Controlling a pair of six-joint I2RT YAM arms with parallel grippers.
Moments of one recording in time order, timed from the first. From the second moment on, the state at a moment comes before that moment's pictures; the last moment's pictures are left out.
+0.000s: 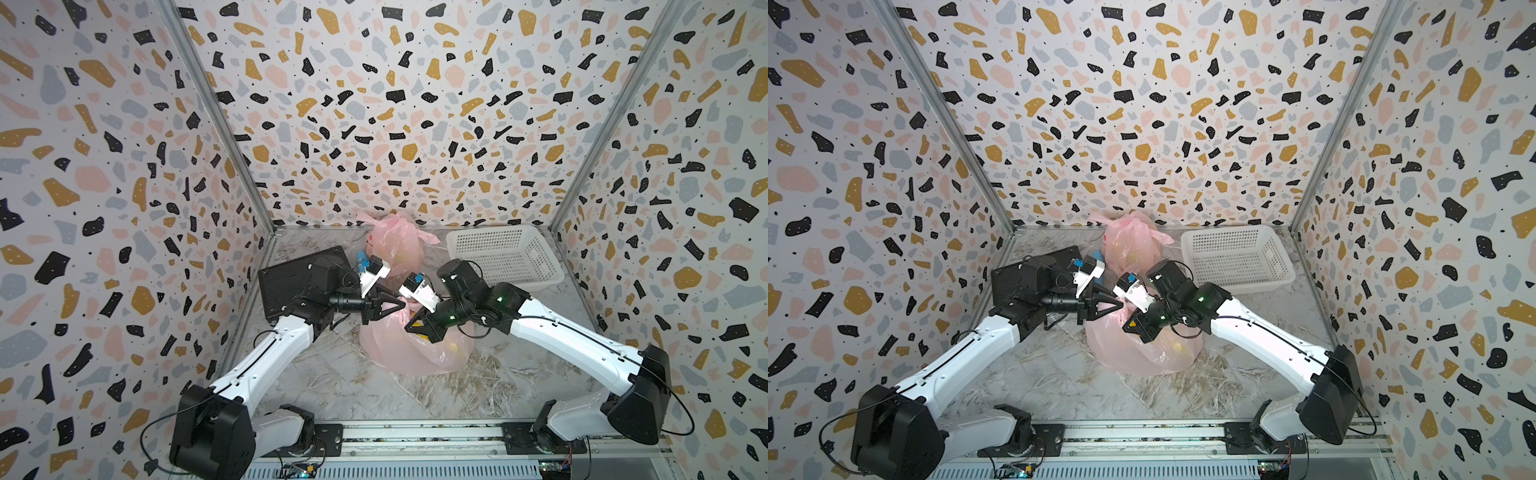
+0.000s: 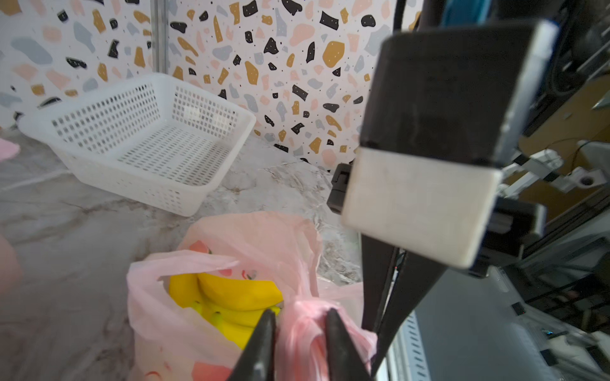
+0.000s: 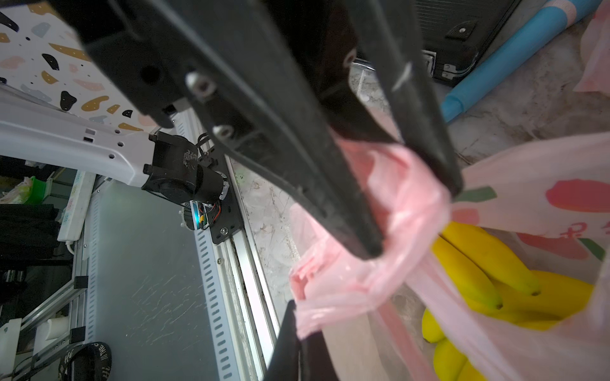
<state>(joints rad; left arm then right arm) -0.35 1.22 0.87 -0.14 1.12 0.06 0.88 1.41 1.29 -0.68 -0.53 0.07</state>
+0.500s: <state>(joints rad) -0.40 1.18 0.88 -0.04 1.06 0.07 0.68 1.29 1.36 -0.72 -0.56 0.01</state>
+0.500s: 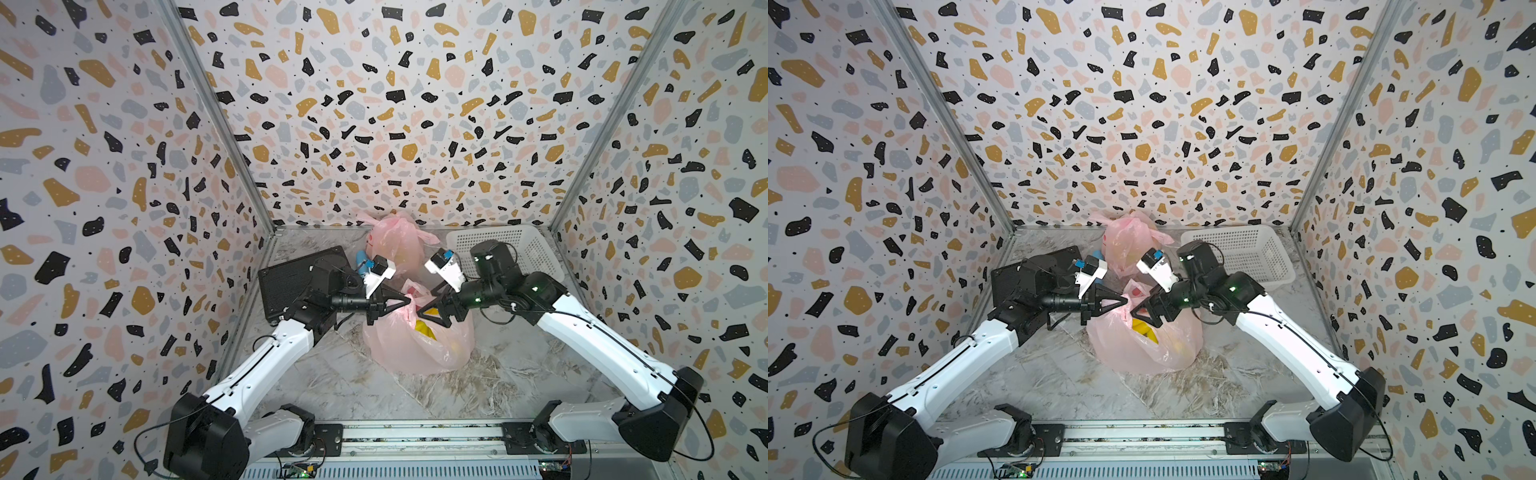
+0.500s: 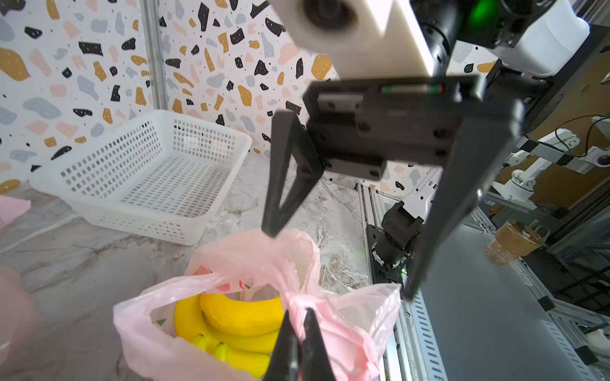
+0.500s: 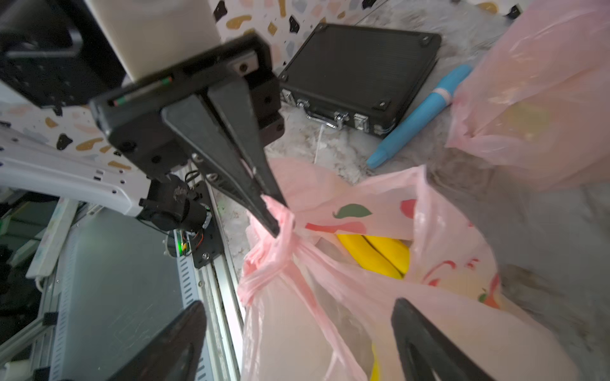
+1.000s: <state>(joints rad) -0.40 1.25 0.93 -0.04 1.15 0.15 0.59 1.51 1.49 -0.76 -0.89 -0.34</state>
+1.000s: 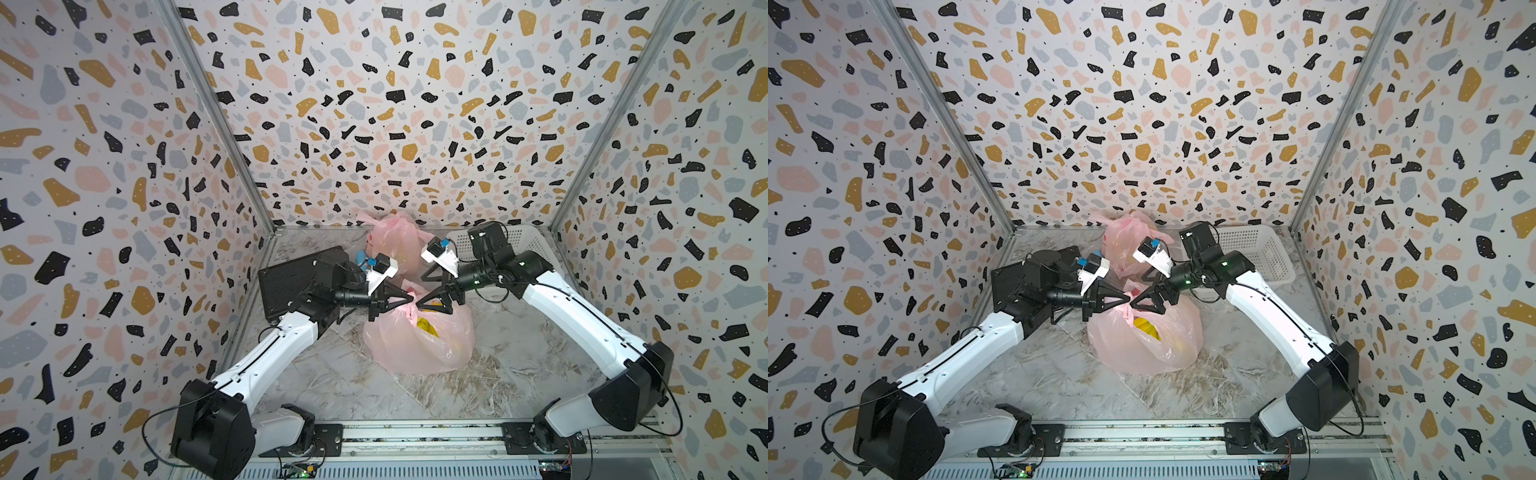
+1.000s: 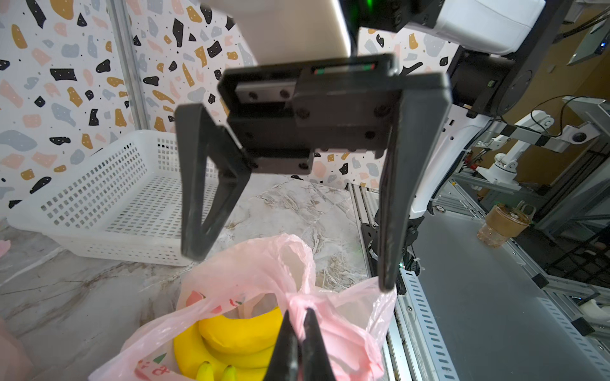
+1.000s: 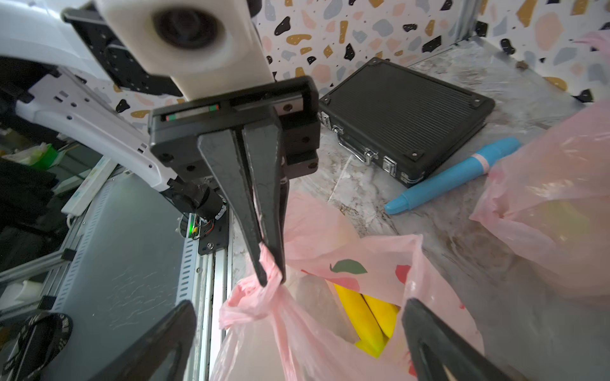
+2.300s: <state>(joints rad) -0.39 1.25 0.95 -0.17 1.17 0.23 0.70 1.66 1.59 -0.97 -0.87 -0.47</state>
